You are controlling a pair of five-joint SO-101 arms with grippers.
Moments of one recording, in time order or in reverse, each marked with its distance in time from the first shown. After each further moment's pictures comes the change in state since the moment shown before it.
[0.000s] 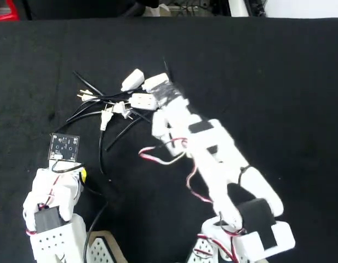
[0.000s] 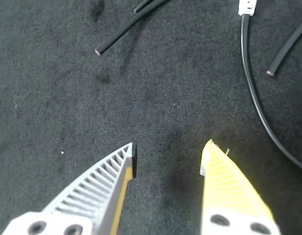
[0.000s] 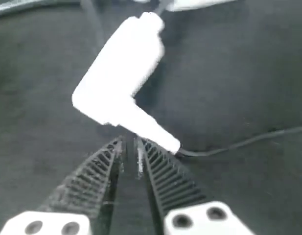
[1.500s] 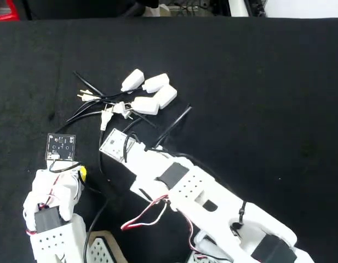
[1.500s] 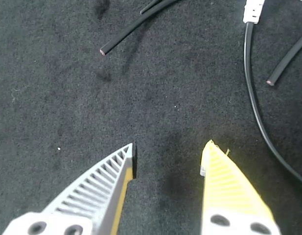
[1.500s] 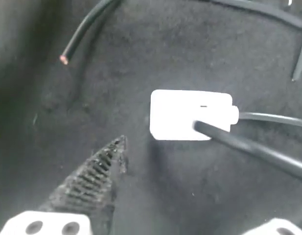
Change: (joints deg) left arm 0.0 0.0 -0.3 0.0 3.7; right arm -29.7 -21.5 14.0 6.4 -4.0
